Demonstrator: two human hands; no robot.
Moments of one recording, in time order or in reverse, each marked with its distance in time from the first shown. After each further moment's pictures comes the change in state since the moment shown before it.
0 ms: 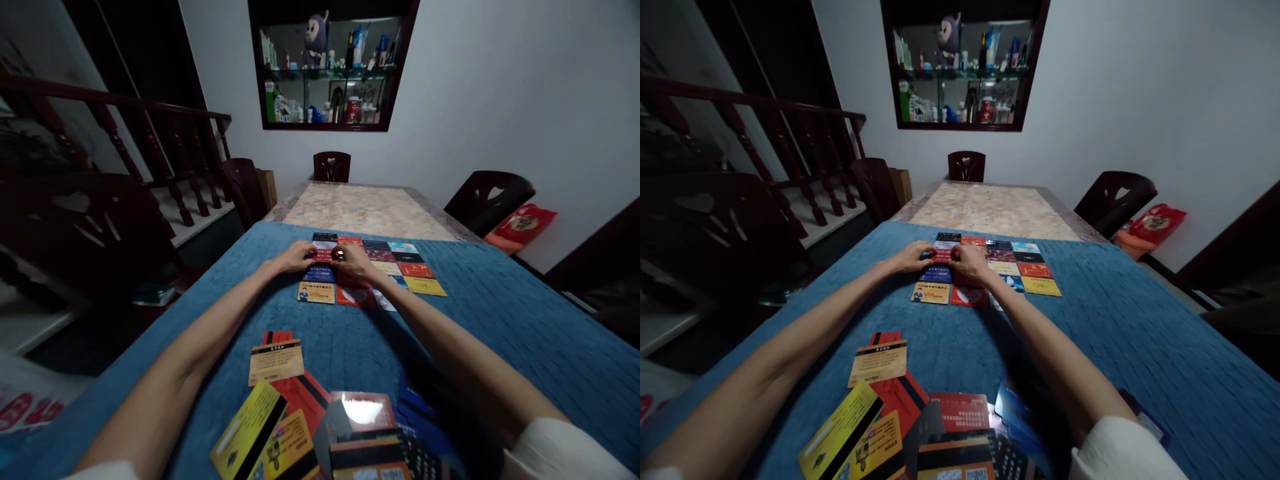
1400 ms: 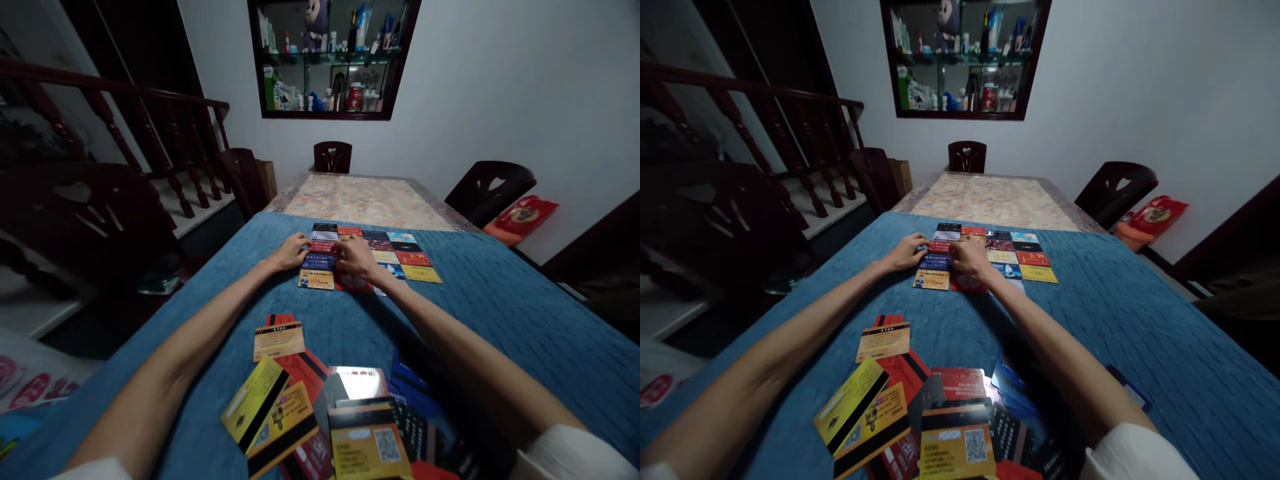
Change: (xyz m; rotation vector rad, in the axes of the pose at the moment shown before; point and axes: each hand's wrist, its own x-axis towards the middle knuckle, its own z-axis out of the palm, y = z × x) left_hand -0.030 0.009 0.003 -0.032 0.113 -0.057; right_hand -0.039 -0.034 -0.027 -0.129 -0.057 0.019
